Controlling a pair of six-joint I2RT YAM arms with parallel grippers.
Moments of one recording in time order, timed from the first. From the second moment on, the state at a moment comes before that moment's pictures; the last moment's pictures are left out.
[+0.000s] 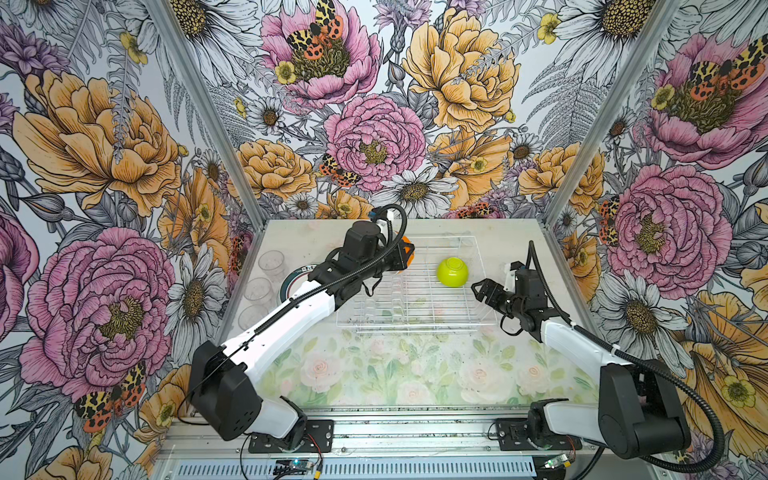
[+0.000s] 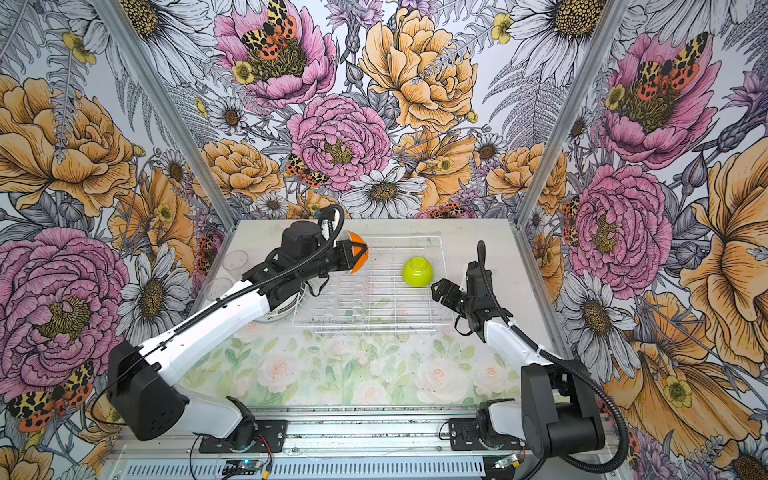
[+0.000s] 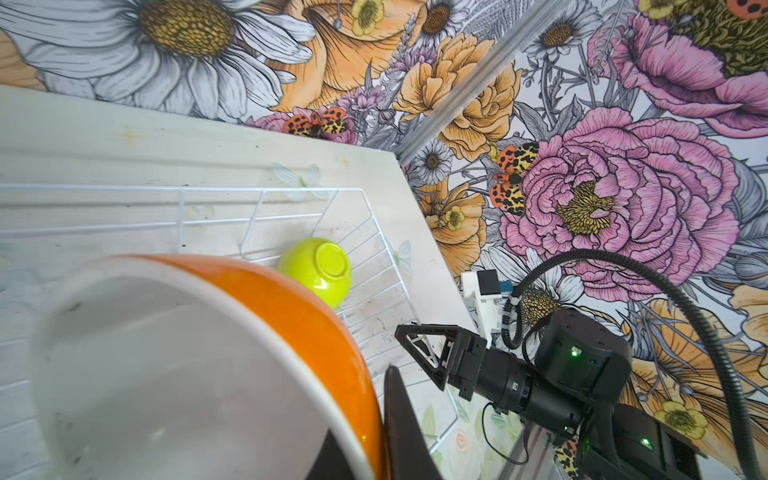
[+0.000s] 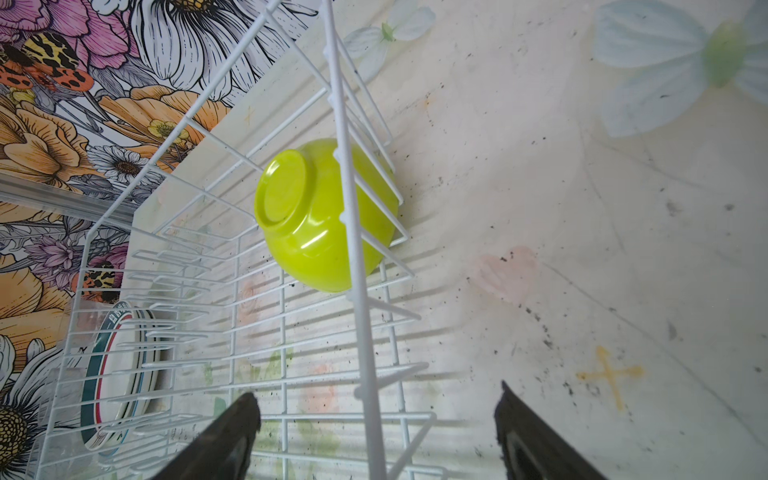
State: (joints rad) left arm -0.61 1.38 1.26 -0.24 0.14 -0.62; right arm 0.10 1.29 0.62 -0.04 -0.29 0.60
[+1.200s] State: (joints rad) left arm -0.26 0.94 0.77 -0.77 -0.02 -0.58; right arm 0.10 1.28 0.61 -0.03 -0.28 0.60
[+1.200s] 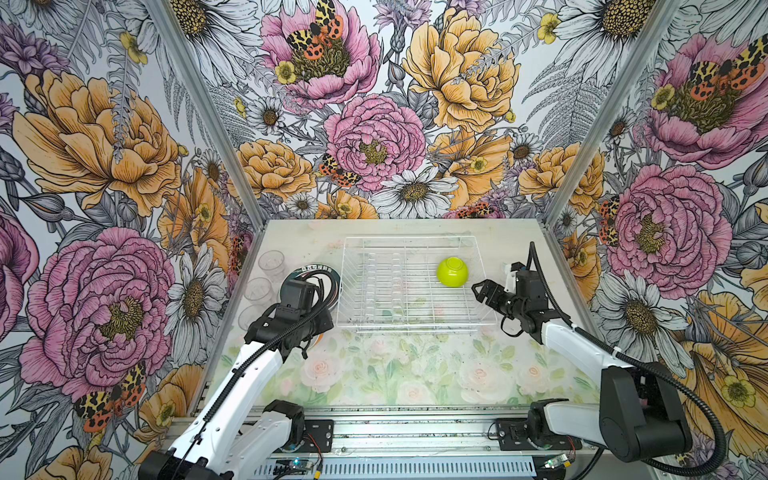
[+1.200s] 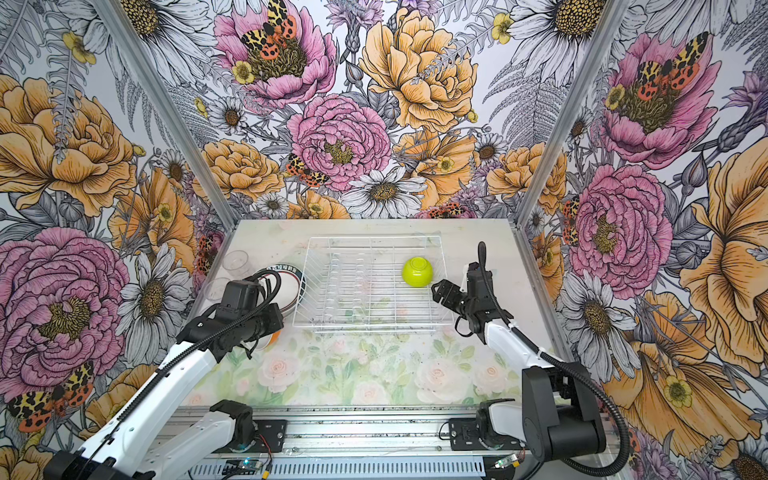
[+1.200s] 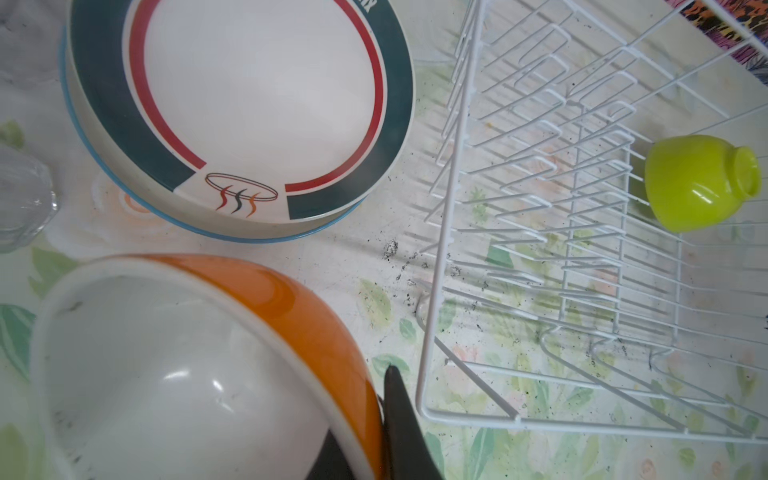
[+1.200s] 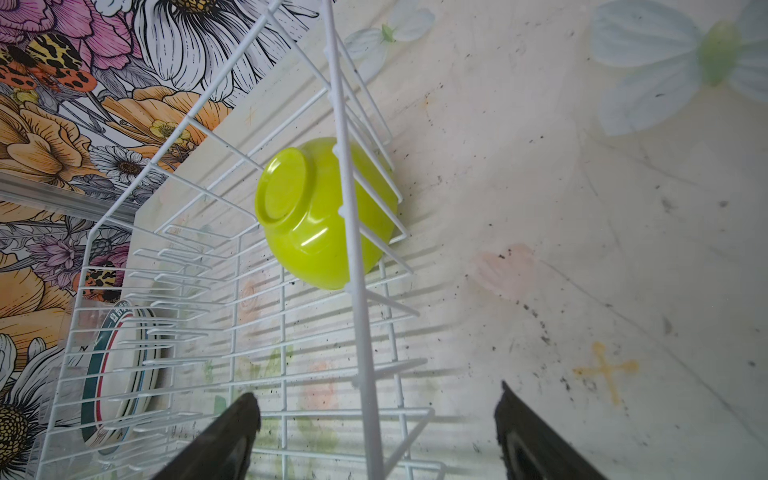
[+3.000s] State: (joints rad) left arm -0.22 1.26 0.79 -0.76 0.03 -0.52; right arm 0.04 1.29 0.61 -0.03 -0.32 0.60
